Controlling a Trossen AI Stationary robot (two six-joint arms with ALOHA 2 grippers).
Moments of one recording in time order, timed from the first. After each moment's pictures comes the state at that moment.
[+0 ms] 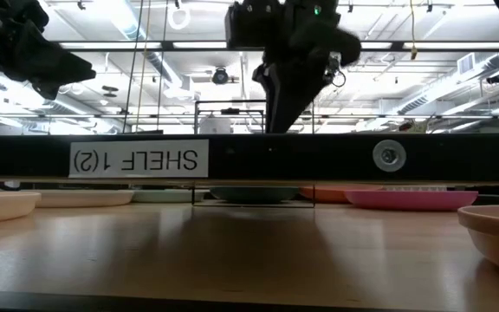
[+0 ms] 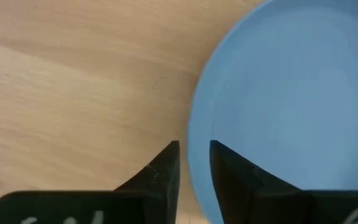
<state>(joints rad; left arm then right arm) -0.52 0.01 0.19 -0.33 -0.77 -0.24 0.20 2.00 1.66 -0.95 0.16 -0.05</state>
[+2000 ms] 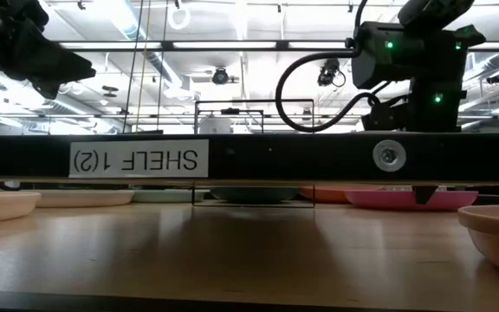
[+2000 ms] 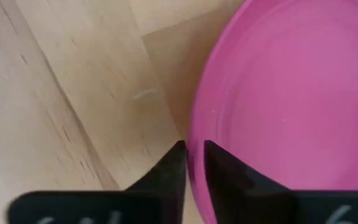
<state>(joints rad) -0.52 0.01 0.19 -0.32 -0.76 -0.24 0.13 1.57 0.81 -0.79 0.28 0.50</state>
